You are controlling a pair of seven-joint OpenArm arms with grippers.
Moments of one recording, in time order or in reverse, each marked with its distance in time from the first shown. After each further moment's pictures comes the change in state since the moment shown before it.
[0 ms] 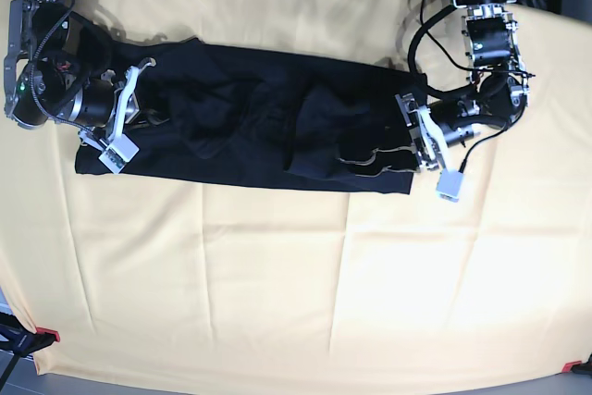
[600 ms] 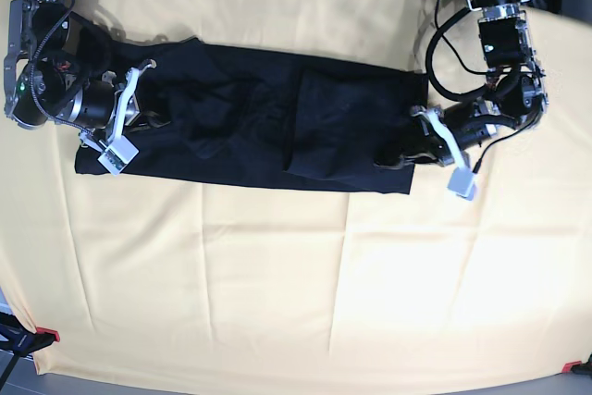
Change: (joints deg) left arm 0.9 -2.2 2.2 0.1 19.4 -1.1 -4.9; right arm 0.2 0.0 0.0 0.0 0.0 0.0 1.9
